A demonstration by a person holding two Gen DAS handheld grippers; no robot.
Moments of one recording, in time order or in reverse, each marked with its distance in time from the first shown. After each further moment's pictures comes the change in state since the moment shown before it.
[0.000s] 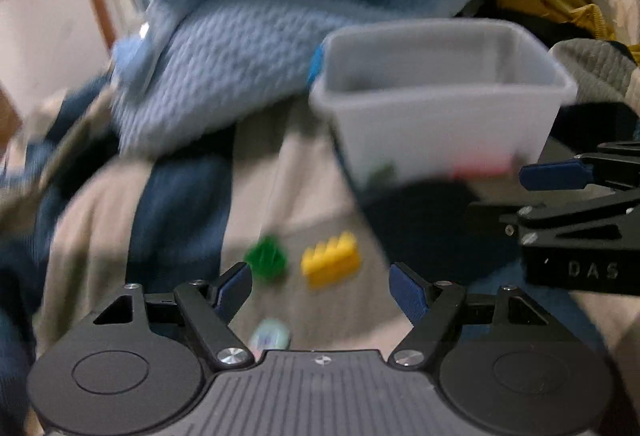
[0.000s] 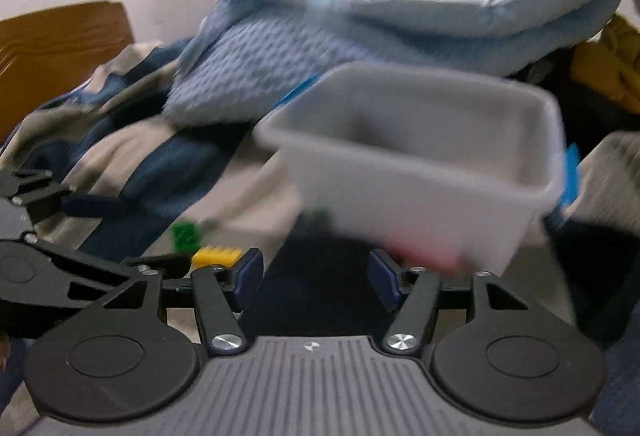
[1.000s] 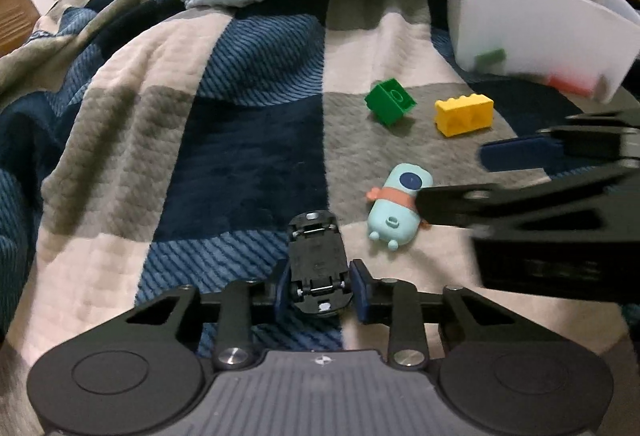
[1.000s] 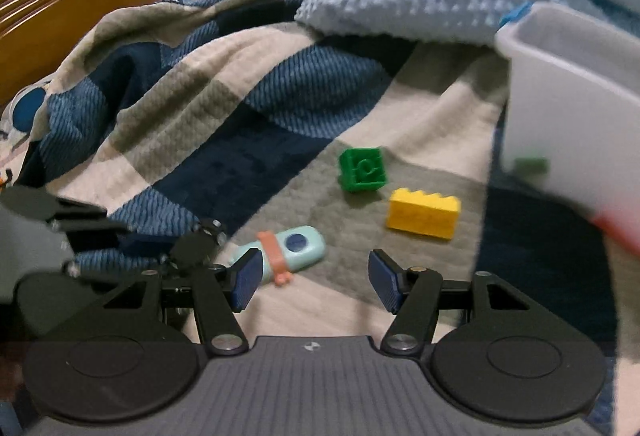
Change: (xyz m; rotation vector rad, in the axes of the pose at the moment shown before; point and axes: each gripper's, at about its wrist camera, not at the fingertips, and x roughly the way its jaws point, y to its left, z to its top) left arm 0.036 0.093 -0.079 -0.097 0.176 0.013; right arm 0.080 0.124 -0.017 -0.107 0.160 0.186
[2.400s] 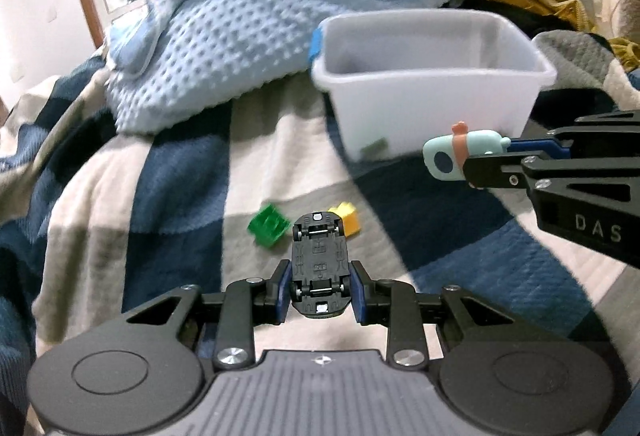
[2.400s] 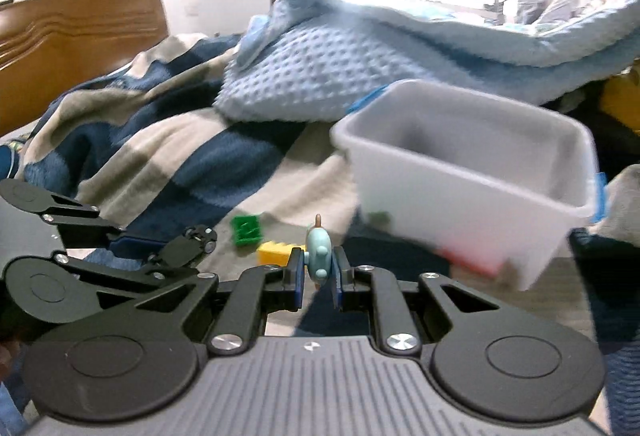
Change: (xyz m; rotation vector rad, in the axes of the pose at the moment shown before) left arm -0.071 -0.085 0.057 0.143 -0.158 -0.083; right arm -0.123 -0.067 -0.002 0.037 -0.206 -0.194
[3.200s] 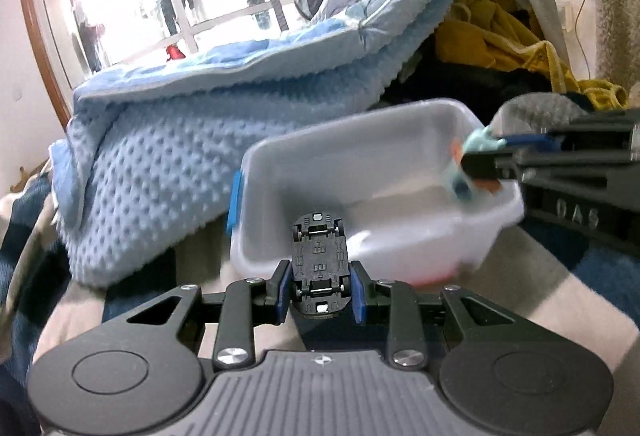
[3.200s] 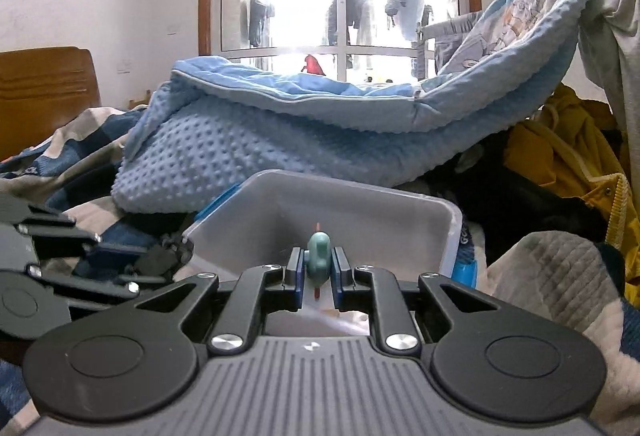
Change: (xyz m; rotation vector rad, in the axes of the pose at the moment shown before) left arm 0.028 -0.068 0.129 0.132 -0.139 -0.033; right arm -0.002 -0.112 0.061 0.074 -0.130 -0.161
